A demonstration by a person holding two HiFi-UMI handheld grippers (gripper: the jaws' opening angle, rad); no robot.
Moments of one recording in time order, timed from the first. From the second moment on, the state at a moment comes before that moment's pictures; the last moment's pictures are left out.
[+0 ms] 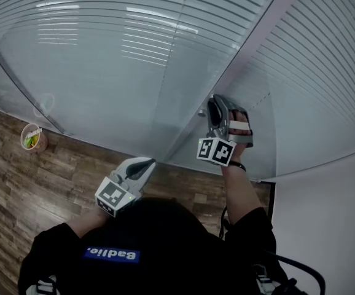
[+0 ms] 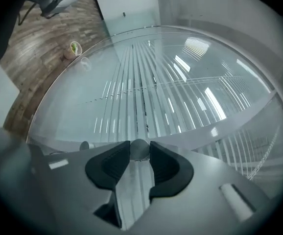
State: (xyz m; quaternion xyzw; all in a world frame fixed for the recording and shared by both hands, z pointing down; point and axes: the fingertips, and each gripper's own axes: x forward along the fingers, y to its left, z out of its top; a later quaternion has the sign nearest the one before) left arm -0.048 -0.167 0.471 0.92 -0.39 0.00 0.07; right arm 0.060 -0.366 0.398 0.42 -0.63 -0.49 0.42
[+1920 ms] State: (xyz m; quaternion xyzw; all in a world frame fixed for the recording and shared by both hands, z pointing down) left arm -0.043 -0.169 0.478 0.92 -0.38 0.00 0.10; right arm 0.071 -0.370 0.378 0.54 -0.80 -0.16 0.20
